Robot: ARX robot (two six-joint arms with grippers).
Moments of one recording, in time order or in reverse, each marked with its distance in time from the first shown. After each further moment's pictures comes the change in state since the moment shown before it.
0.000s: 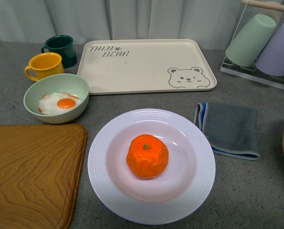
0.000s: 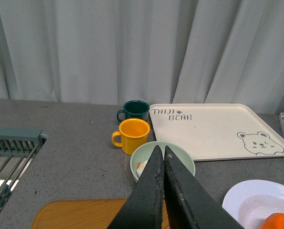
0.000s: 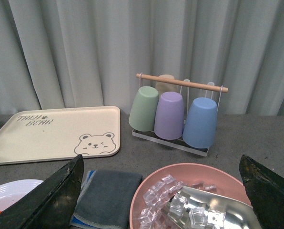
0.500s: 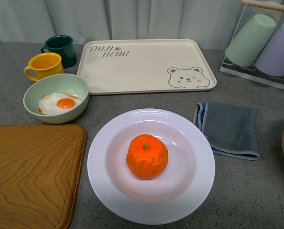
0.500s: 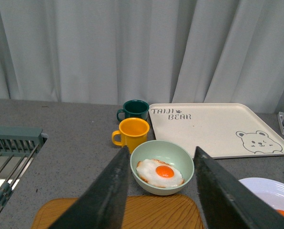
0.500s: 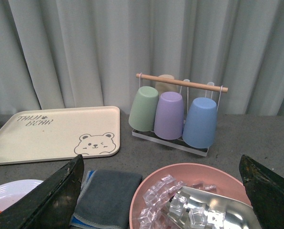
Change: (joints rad) left arm 0.000 -0.091 0.000 -0.089 0.000 0.000; right arm 0.000 0.000 0.000 0.000 0.000 0.000
